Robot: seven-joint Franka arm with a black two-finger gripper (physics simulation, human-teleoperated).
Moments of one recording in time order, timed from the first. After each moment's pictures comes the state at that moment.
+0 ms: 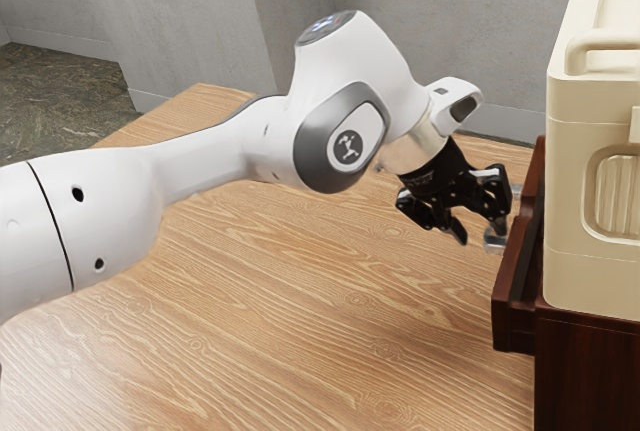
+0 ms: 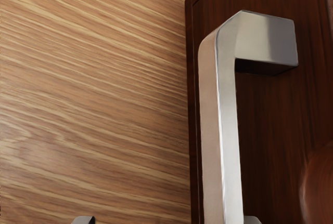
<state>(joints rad) -0.06 0.33 -0.19 -1.45 -0.20 2.14 -0.44</state>
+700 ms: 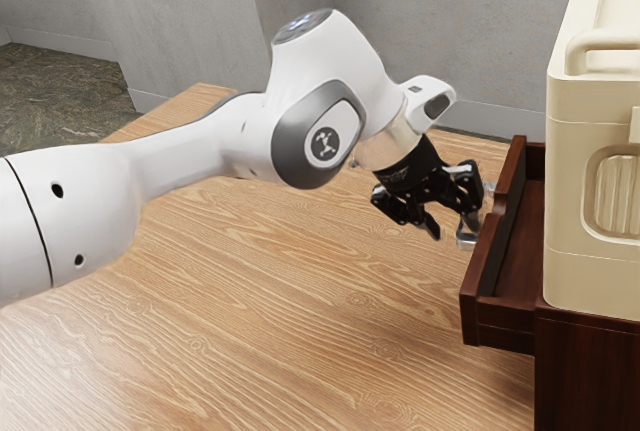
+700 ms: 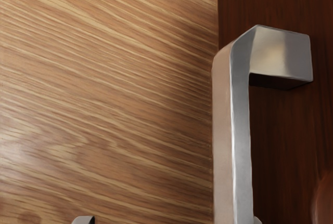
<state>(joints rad) -0.02 0.29 -0.18 -1.50 -0.19 2.14 -0.44</state>
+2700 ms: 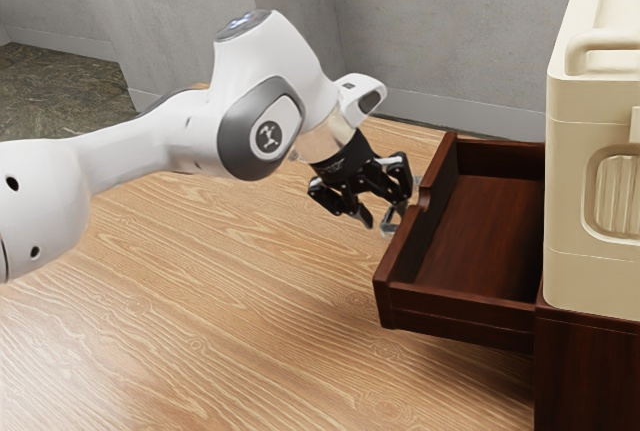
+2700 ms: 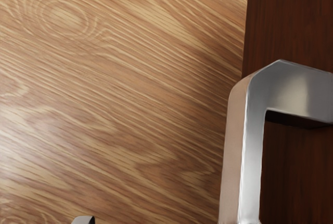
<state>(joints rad) 0.06 0.19 -0.13 -1.62 -0.16 2.14 -0.44</state>
